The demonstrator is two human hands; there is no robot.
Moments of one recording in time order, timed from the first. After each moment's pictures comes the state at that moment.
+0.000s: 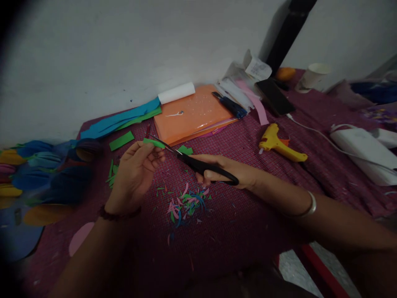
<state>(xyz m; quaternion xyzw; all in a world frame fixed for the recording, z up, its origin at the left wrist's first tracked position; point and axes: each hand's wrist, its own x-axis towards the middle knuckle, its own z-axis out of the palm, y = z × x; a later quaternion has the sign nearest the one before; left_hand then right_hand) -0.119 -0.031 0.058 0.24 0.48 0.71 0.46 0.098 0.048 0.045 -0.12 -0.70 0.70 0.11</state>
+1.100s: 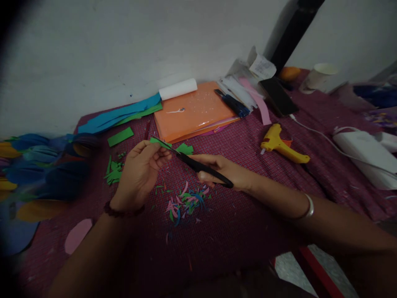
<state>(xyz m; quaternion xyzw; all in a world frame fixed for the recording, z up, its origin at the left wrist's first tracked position) -0.107 -0.027 0.054 0.21 0.50 0.70 0.46 0.095 0.049 0.024 -0.16 -0.71 0.68 0.11</state>
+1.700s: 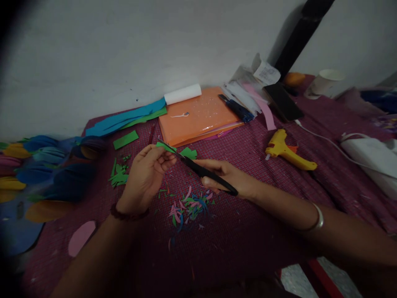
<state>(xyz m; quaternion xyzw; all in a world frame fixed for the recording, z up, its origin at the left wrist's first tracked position) -0.107 -0.026 0.052 0.19 0.48 0.71 0.47 0.094 0.045 0.024 -0.17 -0.70 0.69 0.13</state>
